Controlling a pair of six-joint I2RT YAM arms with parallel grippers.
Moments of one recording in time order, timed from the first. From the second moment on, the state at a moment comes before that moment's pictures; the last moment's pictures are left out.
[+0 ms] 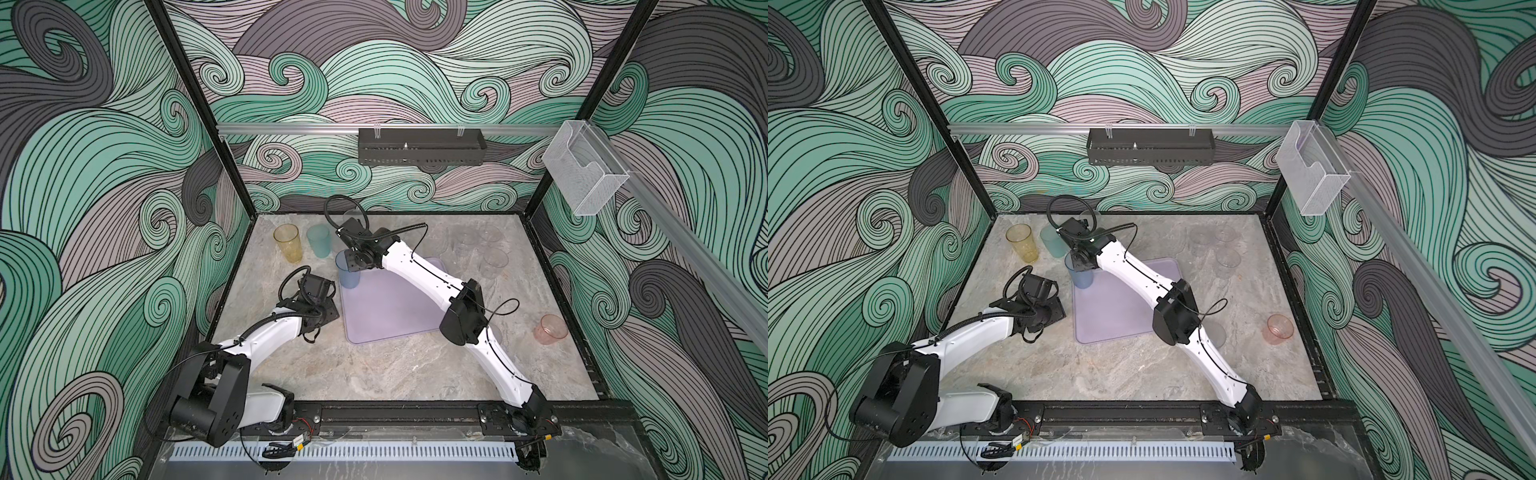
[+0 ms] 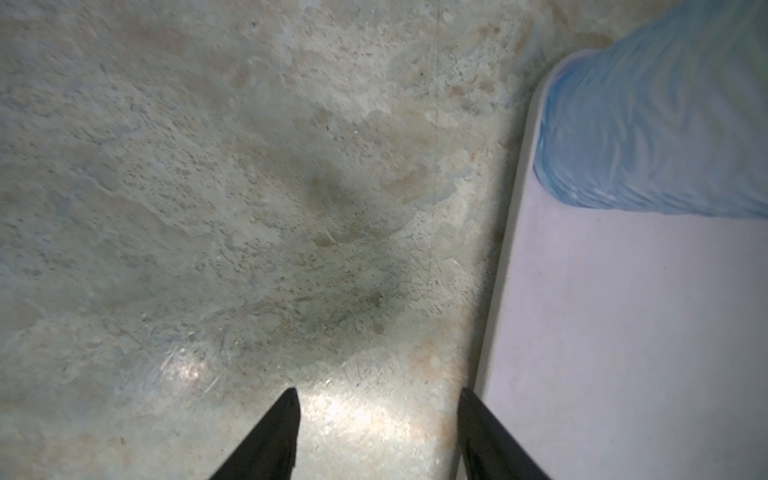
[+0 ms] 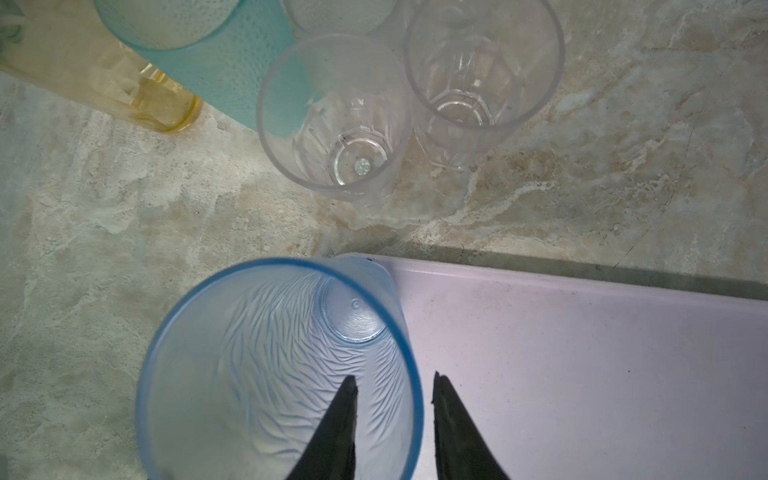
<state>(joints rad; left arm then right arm) -0.33 1.30 0.62 -0.42 -0.11 -0.77 0.88 2.48 2.54 -1.10 0.24 0.48</state>
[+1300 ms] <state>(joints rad) -0.23 1.22 0.61 -0.40 -0.07 -0.80 0.85 2.23 2.50 -1.20 0.13 0.32</state>
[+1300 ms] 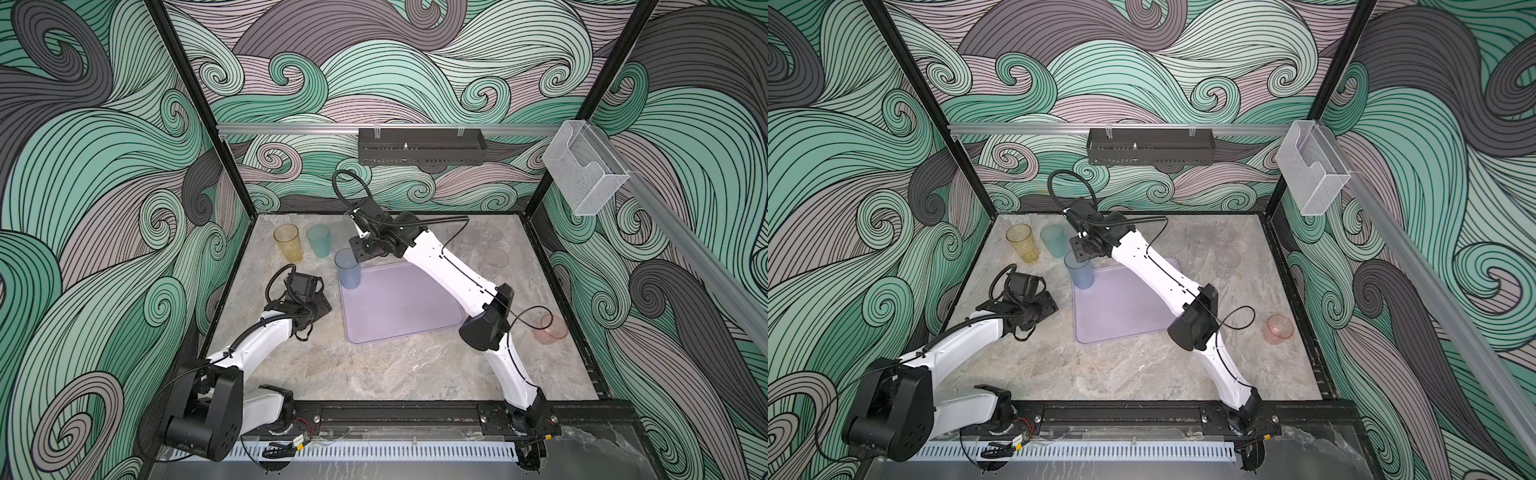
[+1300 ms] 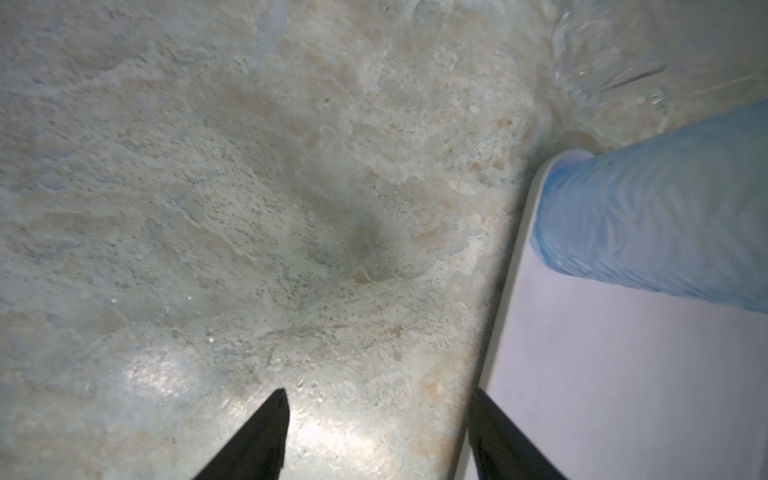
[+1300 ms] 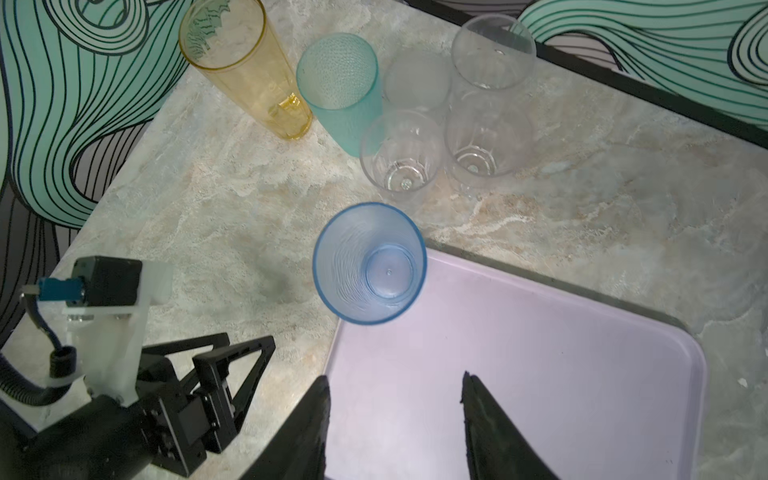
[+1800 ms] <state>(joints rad) -0.27 1.44 0.66 -0.29 -0.03 -0.80 0.56 1.87 1.77 -1.03 0.09 0.38</state>
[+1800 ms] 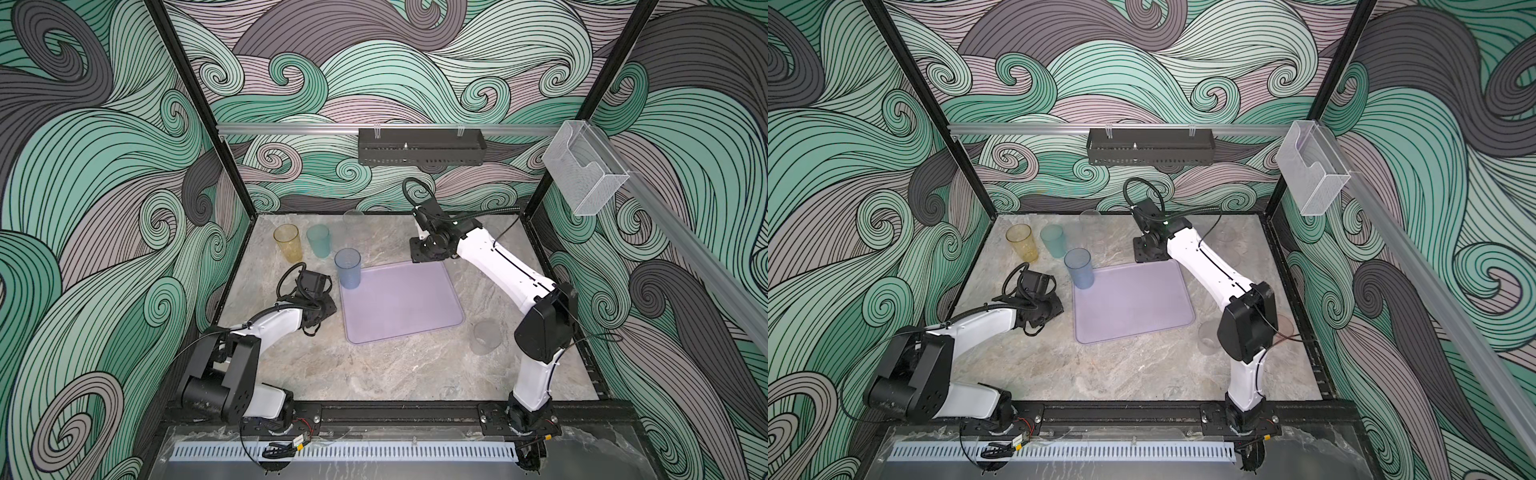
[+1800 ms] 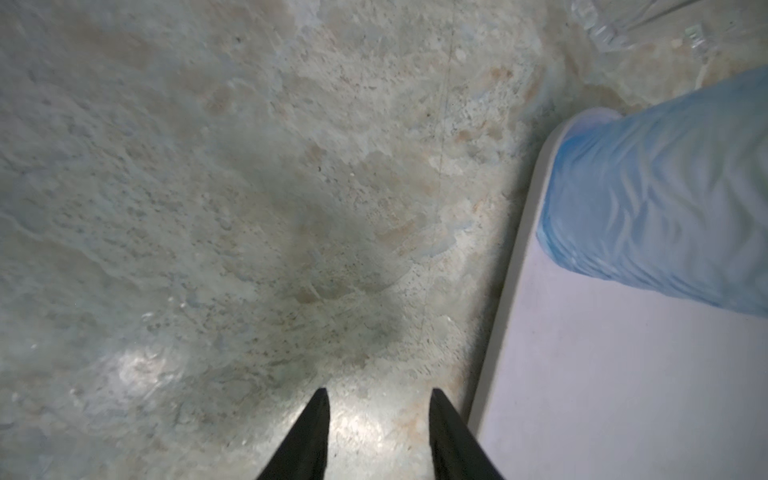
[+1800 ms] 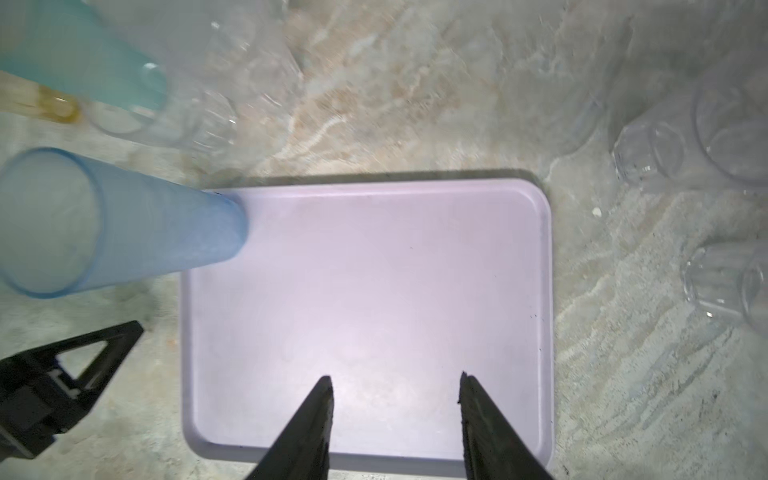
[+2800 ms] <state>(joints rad) -0.28 1.68 0.82 -0.14 -0.05 -0.80 0.24 1.92 1.23 -0.69 0.06 0.45</state>
